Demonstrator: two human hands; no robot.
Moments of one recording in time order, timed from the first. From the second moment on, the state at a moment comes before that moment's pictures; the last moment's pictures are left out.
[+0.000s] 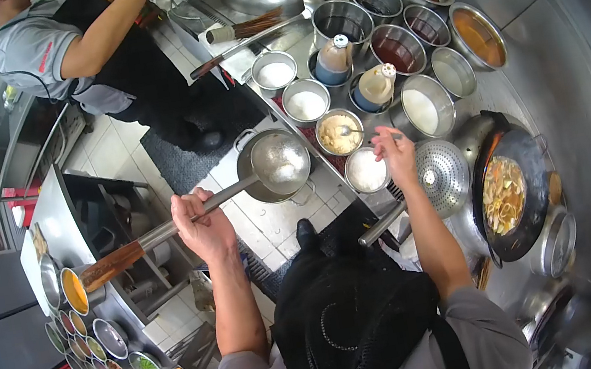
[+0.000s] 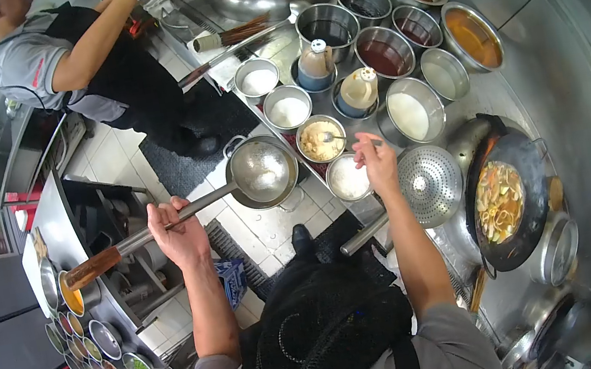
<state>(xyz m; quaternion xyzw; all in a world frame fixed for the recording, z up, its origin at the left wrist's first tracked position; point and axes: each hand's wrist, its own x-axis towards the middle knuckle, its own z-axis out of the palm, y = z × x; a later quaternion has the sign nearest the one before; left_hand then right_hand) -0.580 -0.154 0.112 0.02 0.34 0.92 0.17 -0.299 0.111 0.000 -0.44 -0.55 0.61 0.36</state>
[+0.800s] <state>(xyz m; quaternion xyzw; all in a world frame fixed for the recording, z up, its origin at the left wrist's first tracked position) -0.571 -0.149 0.107 0.01 0.34 0.92 0.18 -0.321 0.122 -0.012 -0.44 -0.58 0.62 0.30</state>
